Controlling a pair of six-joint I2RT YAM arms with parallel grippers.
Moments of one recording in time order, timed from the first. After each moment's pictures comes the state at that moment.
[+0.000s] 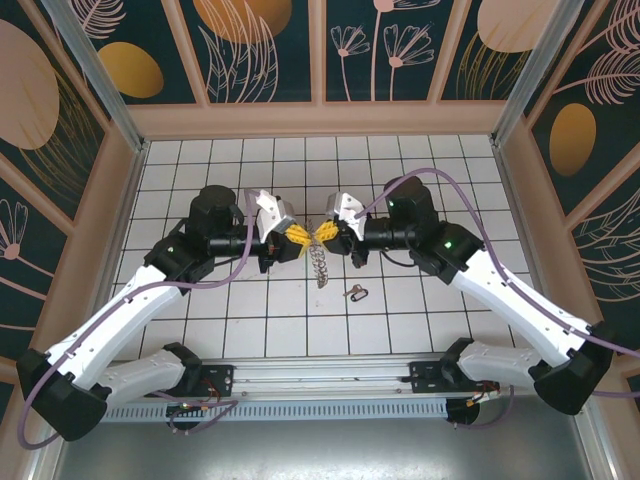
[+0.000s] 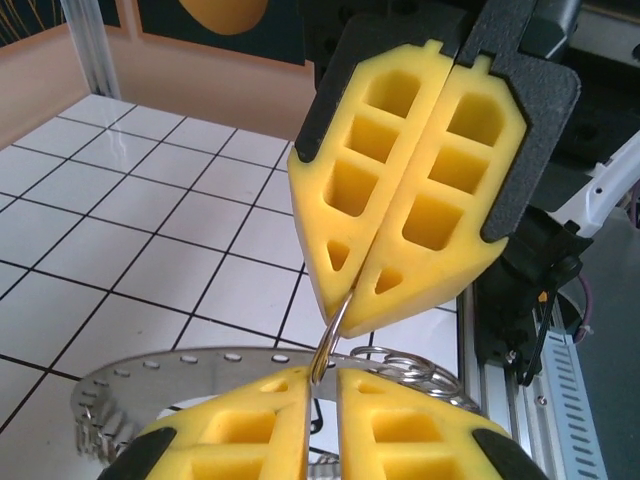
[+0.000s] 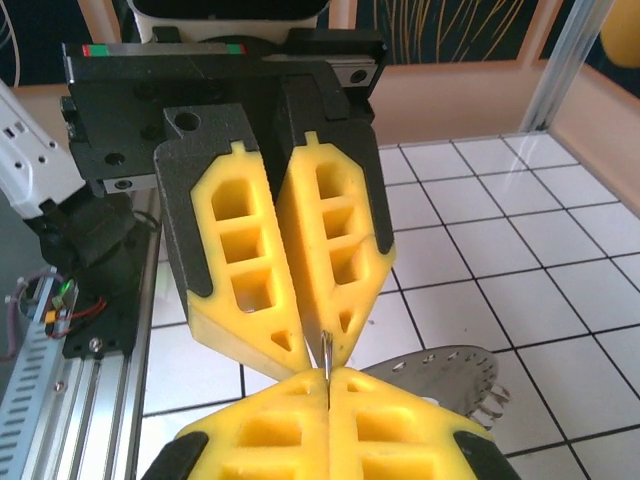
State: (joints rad) left arm -0.62 1.07 1.00 -0.35 0.72 0.14; right arm 0.78 1.15 1.14 -0.42 -0.59 -0.33
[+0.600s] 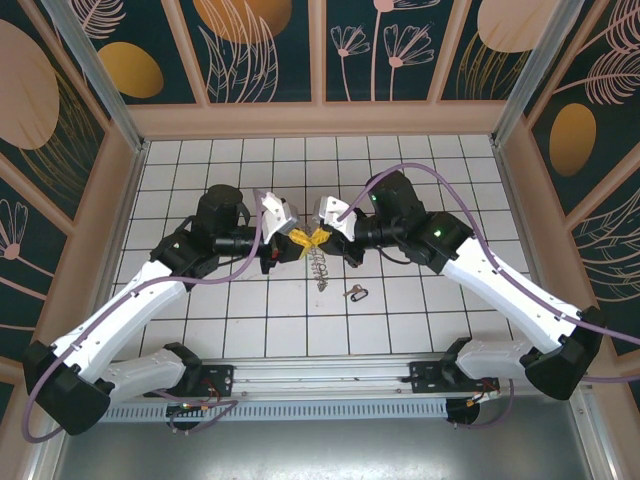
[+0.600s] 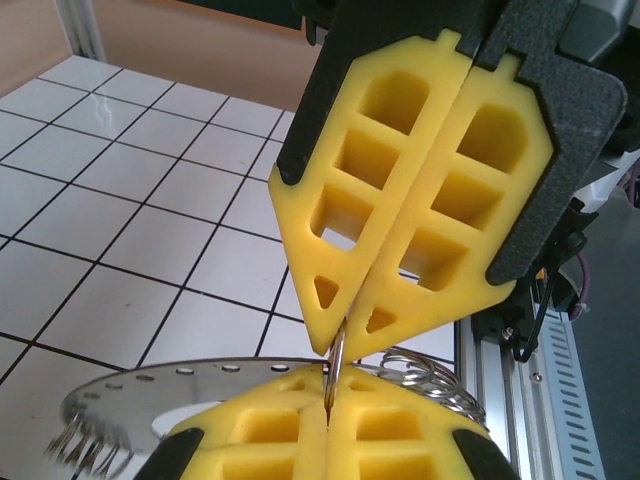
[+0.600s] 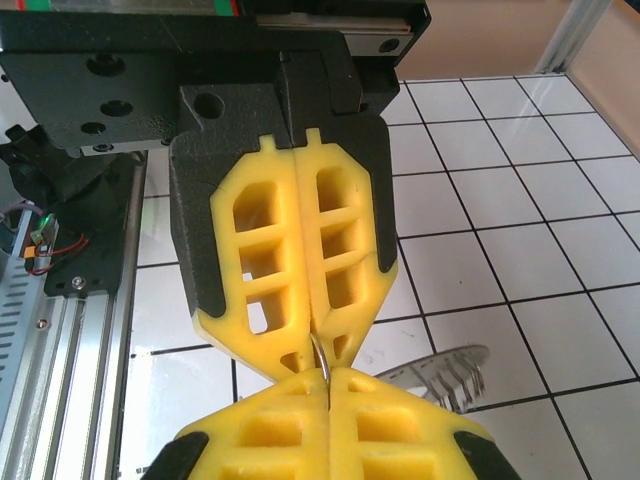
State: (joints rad) left arm -0.62 1.11 1.01 -0.39 0.73 0.16; right arm 0.82 1.23 1.25 -0.60 -0.50 -0.43
